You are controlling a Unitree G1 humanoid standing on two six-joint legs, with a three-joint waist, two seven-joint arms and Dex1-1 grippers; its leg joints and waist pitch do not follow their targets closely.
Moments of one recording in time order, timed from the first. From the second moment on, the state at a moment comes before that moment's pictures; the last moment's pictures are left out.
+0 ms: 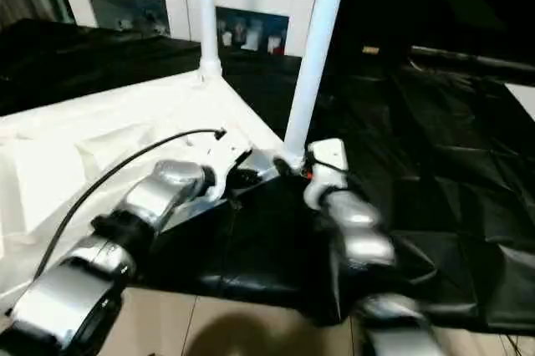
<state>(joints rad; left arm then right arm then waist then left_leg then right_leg) -0.77 0.12 -0.24 0.79 0.05 0.30 -0.75 -0.46 -0.23 -0.01 0.66 0.17 -0.03 0.58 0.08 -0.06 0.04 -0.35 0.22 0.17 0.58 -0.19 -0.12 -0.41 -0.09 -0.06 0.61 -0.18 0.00</state>
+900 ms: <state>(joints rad) -0.60 0.32 -0.35 0.43 -0.03 0.42 -1.20 -0.41 -0.42 0.14 0.53 0.19 0.07 1.10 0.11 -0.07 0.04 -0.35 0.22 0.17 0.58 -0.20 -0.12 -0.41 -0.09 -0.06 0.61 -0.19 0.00</state>
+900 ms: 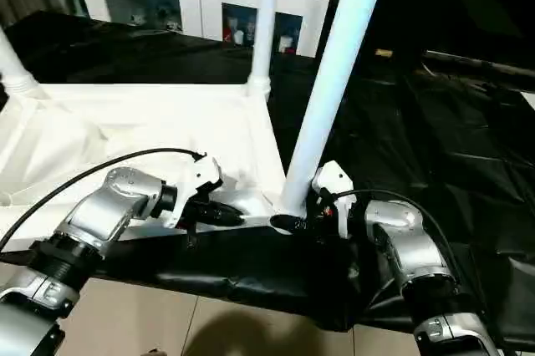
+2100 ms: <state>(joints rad) -0.79 0.06 -0.27 0.84 0.03 0.30 -0.71 -0.56 -0.06 -0.08 0.85 0.14 -0.09 0.19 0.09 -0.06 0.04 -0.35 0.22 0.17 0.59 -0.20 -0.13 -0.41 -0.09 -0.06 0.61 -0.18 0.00</state>
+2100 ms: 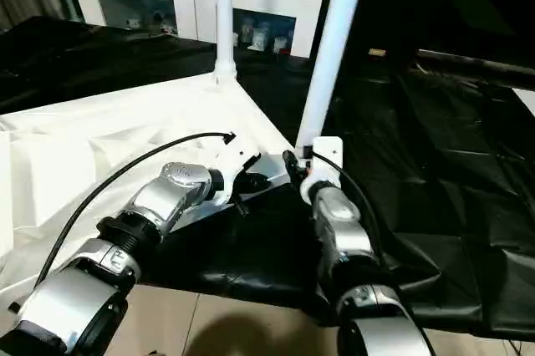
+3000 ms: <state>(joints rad) -0.62 0.33 -0.35 0.49 -0.04 0.38 -1.21 -0.45 -0.42 0.17 0.56 0.19 0.08 1.10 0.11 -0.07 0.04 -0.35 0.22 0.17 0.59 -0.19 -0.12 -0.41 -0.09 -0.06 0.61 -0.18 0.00</state>
